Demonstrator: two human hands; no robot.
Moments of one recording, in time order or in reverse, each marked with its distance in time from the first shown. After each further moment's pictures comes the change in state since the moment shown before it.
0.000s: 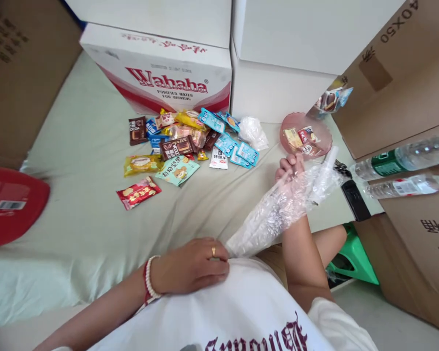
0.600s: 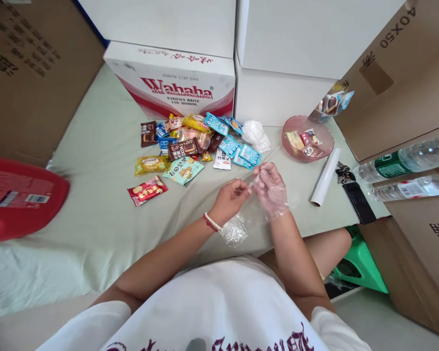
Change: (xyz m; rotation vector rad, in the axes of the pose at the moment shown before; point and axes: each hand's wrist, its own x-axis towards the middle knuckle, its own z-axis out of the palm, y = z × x) left_hand 0.112 -0.059 0.022 -0.428 0.803 -0.598; right_hand -0.039 0.032 0.034 -0.155 -0.144 0.160
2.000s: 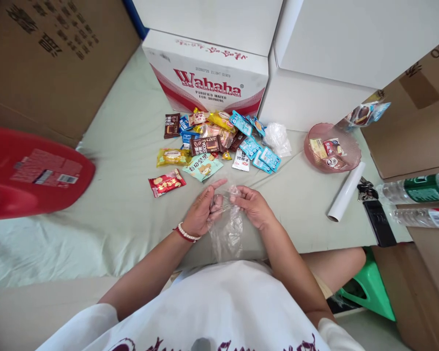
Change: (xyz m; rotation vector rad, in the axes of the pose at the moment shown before) left_hand -0.045 -0.018 -0.089 -0.755 0.063 -0.399; right_hand -0.023 0.055 0.059 -0.120 -0.260 0.539
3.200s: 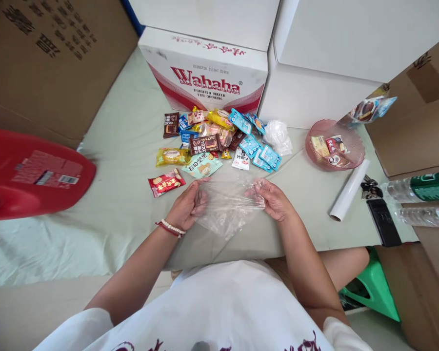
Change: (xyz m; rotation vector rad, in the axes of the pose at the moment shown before) left_hand 0.003 0.023 -0.035 0.121 0.206 -0.082; right_hand -0.003 -0.022 -0.065 0.006 -0.047 0.030
